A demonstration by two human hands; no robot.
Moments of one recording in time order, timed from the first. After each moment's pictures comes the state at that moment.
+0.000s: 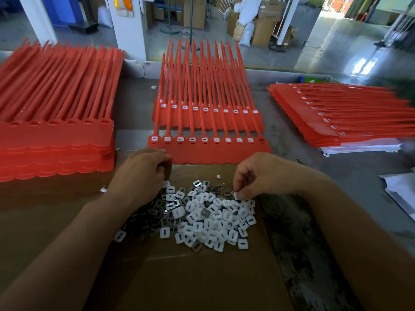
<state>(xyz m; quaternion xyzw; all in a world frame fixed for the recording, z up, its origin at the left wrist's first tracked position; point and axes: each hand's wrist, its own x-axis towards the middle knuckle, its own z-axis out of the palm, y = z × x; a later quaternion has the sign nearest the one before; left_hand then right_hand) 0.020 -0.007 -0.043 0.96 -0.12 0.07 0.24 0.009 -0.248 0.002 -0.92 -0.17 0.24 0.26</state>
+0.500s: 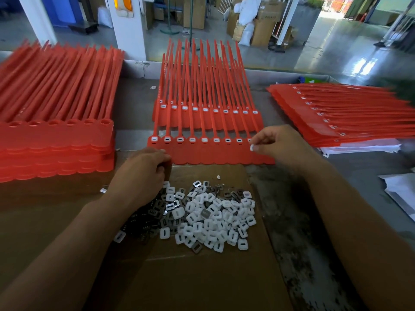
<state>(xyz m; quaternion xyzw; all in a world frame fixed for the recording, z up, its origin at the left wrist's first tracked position) 0.020 -0.007 -0.043 0.96 -0.12 0.06 0.24 0.040 -0.278 -0.006 -0.93 -0.02 -0.03 0.36</state>
